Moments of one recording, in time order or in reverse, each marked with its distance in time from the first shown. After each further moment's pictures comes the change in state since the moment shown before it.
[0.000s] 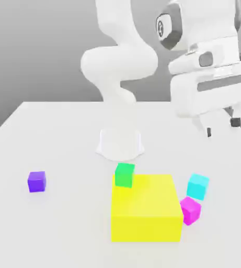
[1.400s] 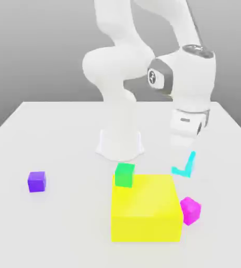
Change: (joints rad) arm 0.106 -0.068 -0.232 -0.229 -0.179 -0.101 -0.456
